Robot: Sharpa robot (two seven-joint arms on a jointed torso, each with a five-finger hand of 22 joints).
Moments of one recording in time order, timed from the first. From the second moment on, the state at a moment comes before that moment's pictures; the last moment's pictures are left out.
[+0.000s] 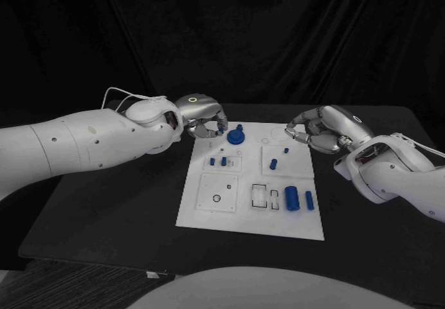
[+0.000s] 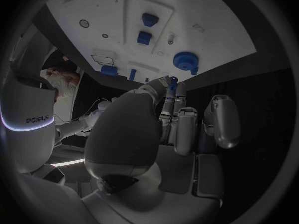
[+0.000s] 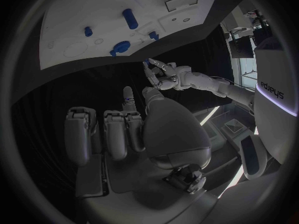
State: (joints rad) left arm 1.35 -0.72 -0.21 1.28 -1.55 -0.33 0.24; left_hand 1.47 -0.14 0.37 0.07 0.22 1.09 0.11 0.08 0.27 1.07 0.06 0.31 0.16 1.46 -0.02 1.45 1.31 0.04 1.42 0.08 1.24 1.30; right arm 1.27 -0.92 -0.21 1.62 -1.31 -0.65 0.07; right_hand 1.27 0.03 0.01 0.28 0.52 0.90 0.10 0.30 0.17 1.46 0.02 1.53 1.31 1.46 -0.04 1.55 1.31 0.02 1.47 0.06 1.50 1.30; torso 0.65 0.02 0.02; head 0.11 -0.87
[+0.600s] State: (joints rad) left arm 1.29 -0.70 -0.21 1.23 -1.55 -0.31 0.24; left_hand 1.47 -0.14 0.37 0.07 0.21 1.09 0.11 0.08 0.26 1.08 0.06 0.29 0.16 1.46 -0.02 1.44 1.31 0.04 1.42 0.08 1.24 1.30; right arm 1.26 -0.92 -0.21 1.61 -1.31 -0.65 0.07; right_hand 1.27 0.03 0.01 0.28 0.52 0.90 0.10 0.30 0.17 1.46 0.02 1.53 1.31 1.46 -0.04 1.55 1.31 0.02 1.47 0.06 1.50 1.30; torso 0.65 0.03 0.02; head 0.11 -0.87
